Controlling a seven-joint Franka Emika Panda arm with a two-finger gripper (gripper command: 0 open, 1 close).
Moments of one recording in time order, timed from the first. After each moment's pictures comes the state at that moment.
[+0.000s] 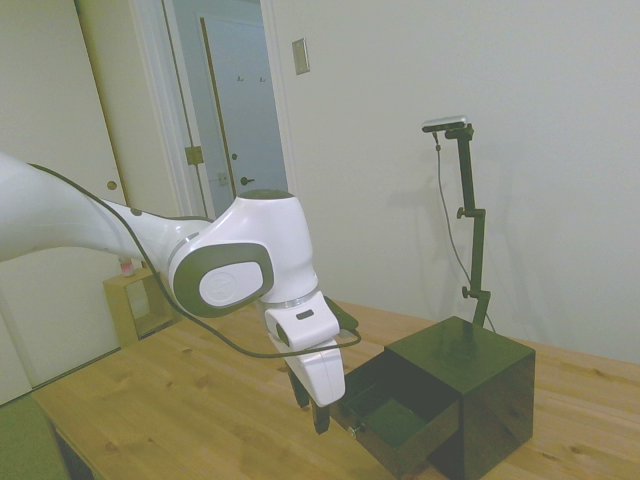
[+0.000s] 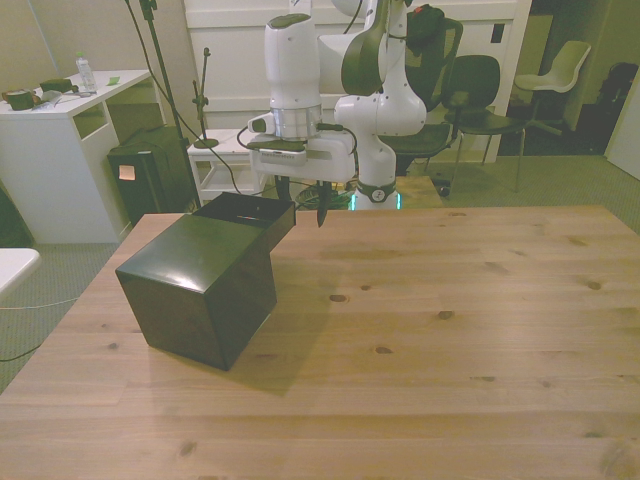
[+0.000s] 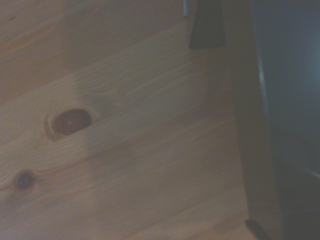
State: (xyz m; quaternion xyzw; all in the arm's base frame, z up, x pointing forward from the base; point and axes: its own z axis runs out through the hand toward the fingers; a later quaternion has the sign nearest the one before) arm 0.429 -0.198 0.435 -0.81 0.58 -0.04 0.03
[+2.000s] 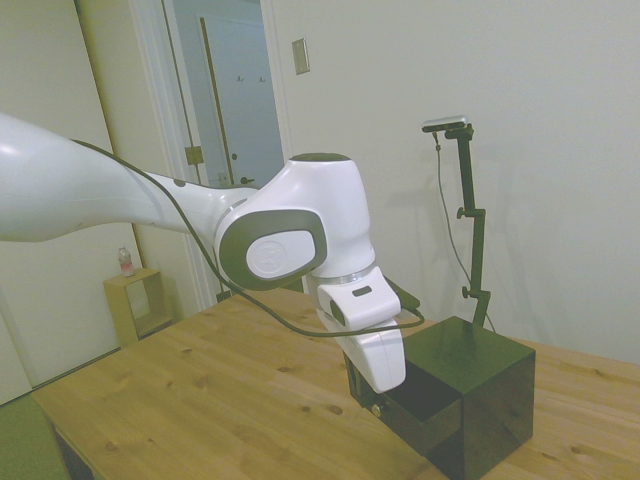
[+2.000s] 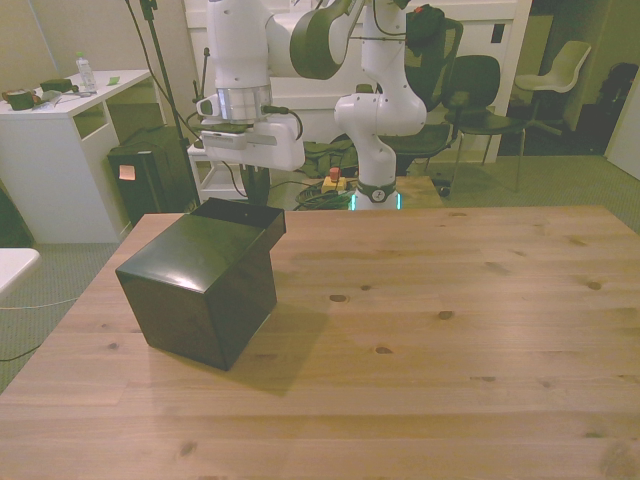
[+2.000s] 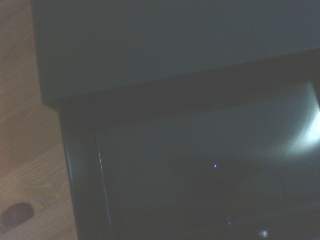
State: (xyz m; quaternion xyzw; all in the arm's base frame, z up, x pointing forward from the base) arm 0.453 -0.280 0.475 -0.78 0.62 -0.05 0.04
